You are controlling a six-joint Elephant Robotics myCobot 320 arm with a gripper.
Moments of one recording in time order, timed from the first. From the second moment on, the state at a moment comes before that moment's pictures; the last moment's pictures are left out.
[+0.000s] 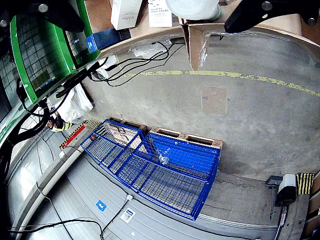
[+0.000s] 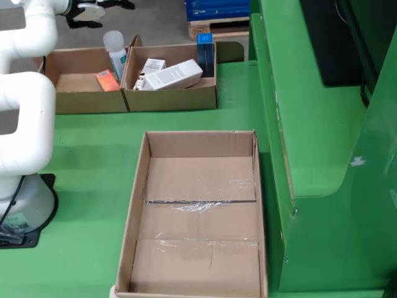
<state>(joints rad) 1.62 -1.29 -0.03 0.50 0.96 -0.11</state>
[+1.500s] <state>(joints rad) 1.62 -1.32 -0.03 0.50 0.96 -0.01</state>
